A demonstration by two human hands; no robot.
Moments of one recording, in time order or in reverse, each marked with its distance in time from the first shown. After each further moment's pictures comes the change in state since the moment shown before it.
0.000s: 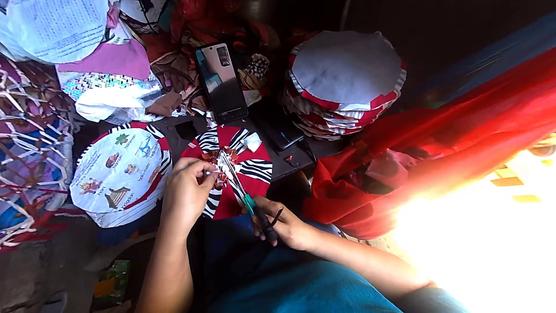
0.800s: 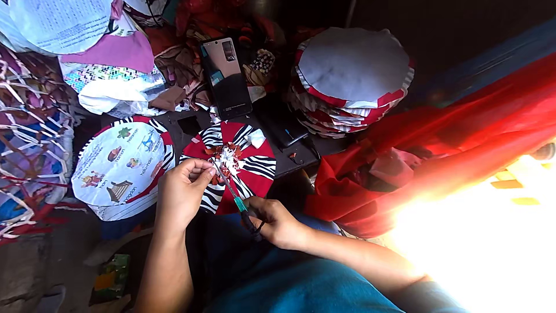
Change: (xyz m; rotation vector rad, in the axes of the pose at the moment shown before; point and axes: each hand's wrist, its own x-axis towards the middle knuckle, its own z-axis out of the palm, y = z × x) left_hand -0.010 -0.006 -0.007 -0.247 0.043 -0.099; right_hand 0.011 0.005 0.014 -0.254 0.075 -0.083
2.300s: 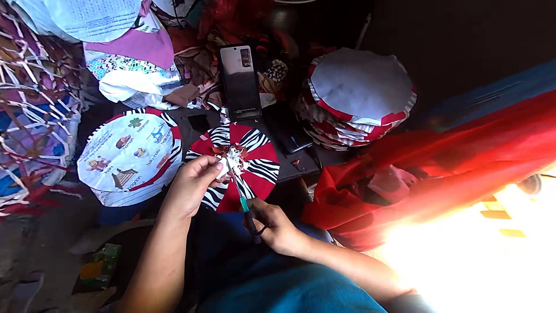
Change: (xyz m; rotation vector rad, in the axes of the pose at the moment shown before) left_hand -0.001 0.003 0.006 -0.576 -0.153 -0.176; right_hand -0.006 0.007 0.003 -0.036 0.020 -0.074
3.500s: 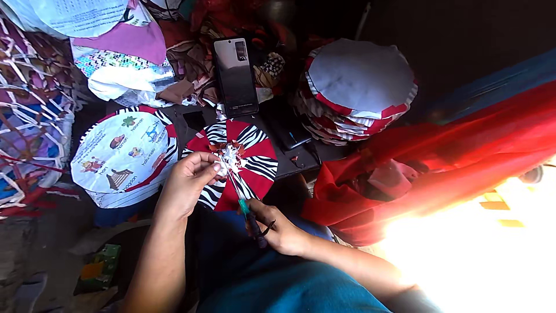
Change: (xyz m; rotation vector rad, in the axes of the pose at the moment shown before) left_hand -0.001 0.000 -0.001 0.054 0.036 0.037; right_hand -0.003 0.000 -0.005 0.112 -0.134 0.070
